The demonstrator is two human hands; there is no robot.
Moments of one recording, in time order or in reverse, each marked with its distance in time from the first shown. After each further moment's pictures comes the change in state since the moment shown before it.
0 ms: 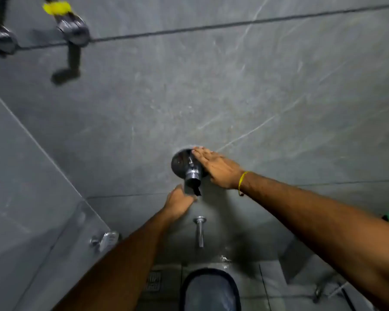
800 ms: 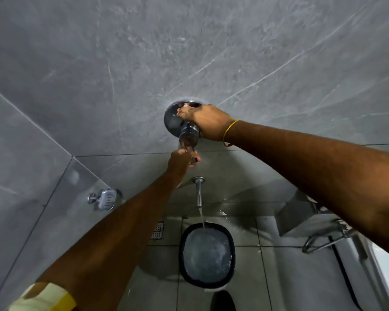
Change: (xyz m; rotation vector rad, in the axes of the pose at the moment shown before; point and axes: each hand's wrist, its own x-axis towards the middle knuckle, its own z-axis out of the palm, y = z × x) left_hand 0.048 -0.012 0.047 -0.658 -0.025 -0.170; right_hand 0.057 0.012 0.017 -0.003 0.011 -0.127
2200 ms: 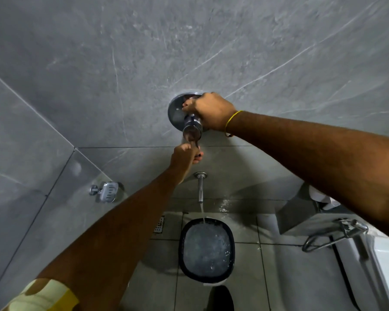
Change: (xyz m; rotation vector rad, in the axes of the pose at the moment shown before) left_hand -0.004 -0.003 0.001 0.078 -0.043 0.042; right_hand 0.011 0.001 -0.001 -0.155 0.020 0.012
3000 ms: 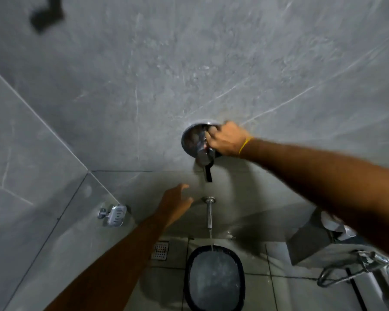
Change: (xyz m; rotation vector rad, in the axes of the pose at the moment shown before) left_hand -0.028 -0.039 -0.080 0.807 -0.025 0.176; right_hand 0.010 0.021 0.023 -0.494 0.144 -0.222
